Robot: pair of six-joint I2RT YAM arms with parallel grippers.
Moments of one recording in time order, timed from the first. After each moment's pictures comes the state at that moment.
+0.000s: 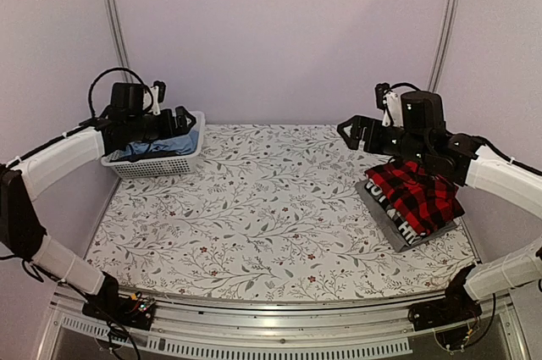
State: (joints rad) left arm -0.28 1.37 1.11 -0.21 0.14 -0.33; right arm 0.65 1.23 1.04 -0.18 0.09 0.48
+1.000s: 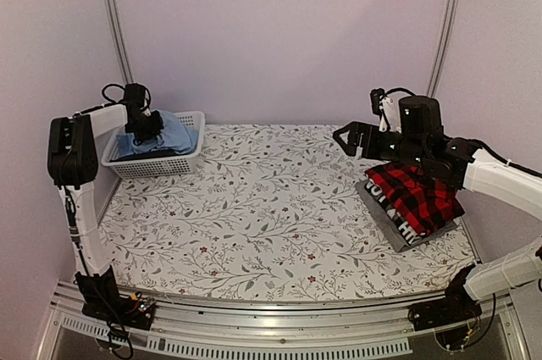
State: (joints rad) left arm 0.05 2.16 1.75 -0.41 0.02 -0.38; right arm 0.65 1.24 1.01 -0.15 0.02 0.48
